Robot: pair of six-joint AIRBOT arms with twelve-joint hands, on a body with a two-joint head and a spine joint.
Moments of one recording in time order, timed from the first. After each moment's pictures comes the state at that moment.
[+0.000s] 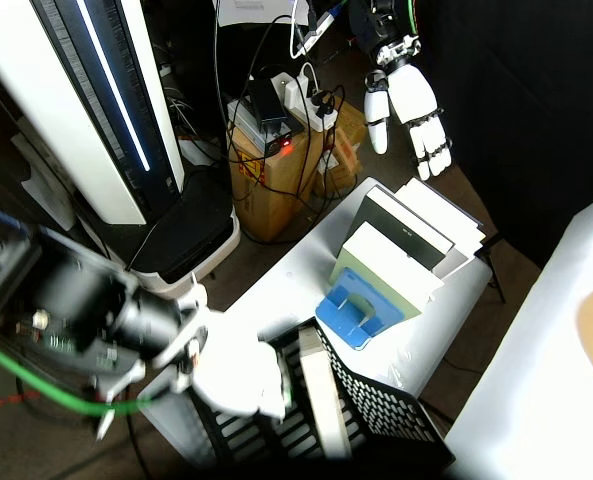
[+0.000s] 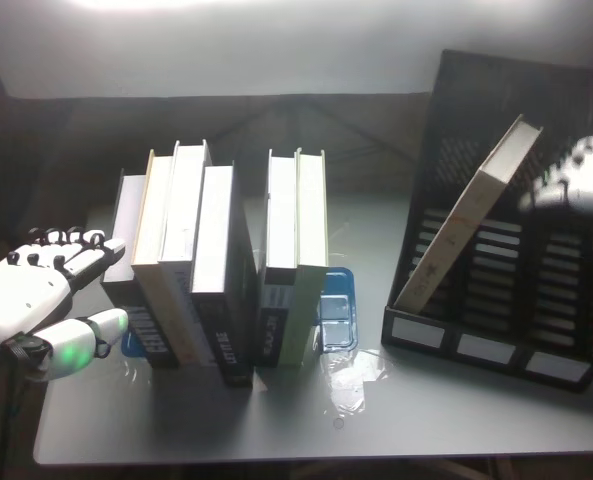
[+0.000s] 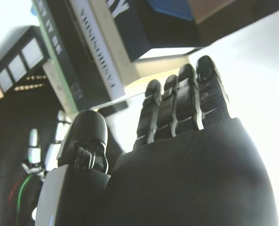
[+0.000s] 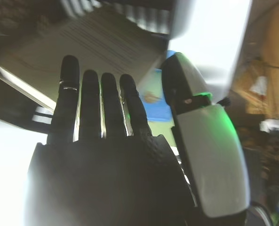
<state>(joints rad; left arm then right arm) 1.09 -1.11 1.21 -0.52 -0.93 0.95 -0.47 -1.24 1.58 -2.60 0.13 1.27</state>
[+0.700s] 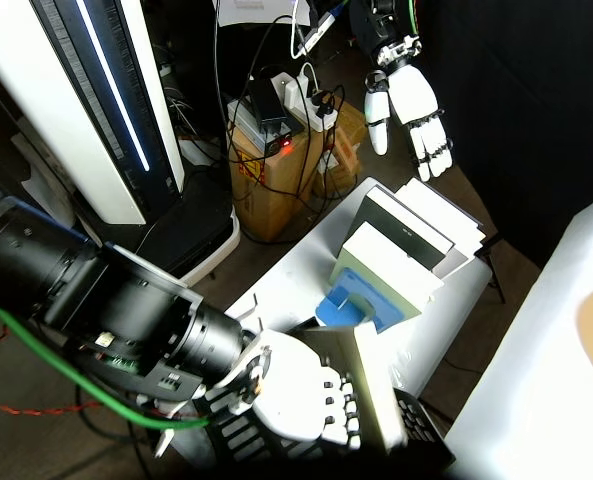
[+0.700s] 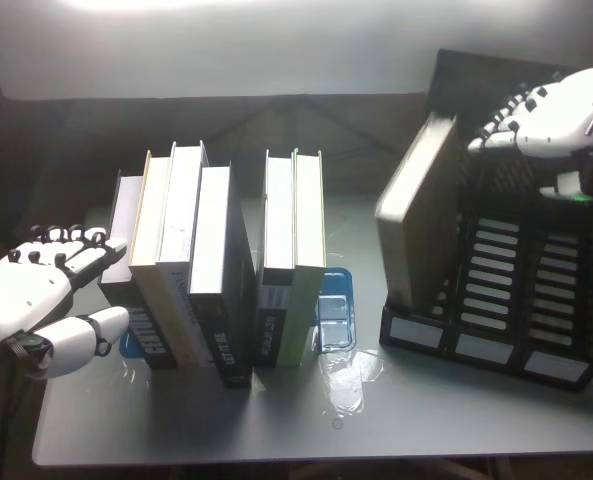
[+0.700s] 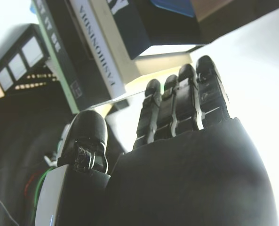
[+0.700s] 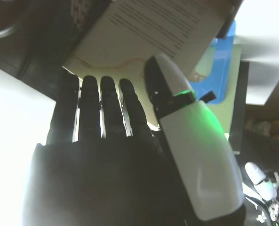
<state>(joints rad) 1.09 -1.11 1.21 -0.51 -0.94 0.94 -0.38 -1.36 1.71 -2.60 0.11 1.27</state>
